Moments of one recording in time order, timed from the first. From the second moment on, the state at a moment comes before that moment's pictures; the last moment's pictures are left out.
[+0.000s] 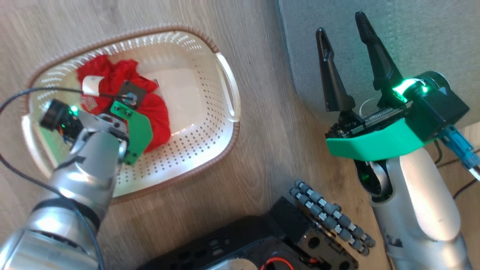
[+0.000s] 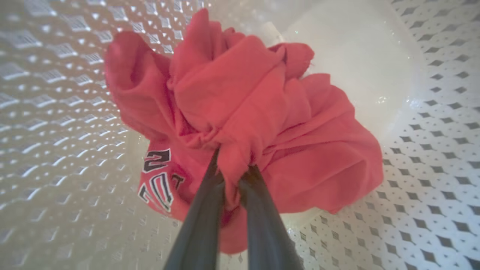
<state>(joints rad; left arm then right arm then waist) -0.96 0.12 -0.61 1.30 -0.04 0.12 -0.04 -0.44 -0.05 0.23 -0.03 0.22 0.13 -0.26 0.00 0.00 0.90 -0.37</state>
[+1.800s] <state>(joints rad) -0.24 0.04 -0.14 -0.08 -0.20 0.20 -0.25 -0.07 -0.12 0.22 0.12 0.20 0.13 -0.26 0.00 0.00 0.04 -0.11</state>
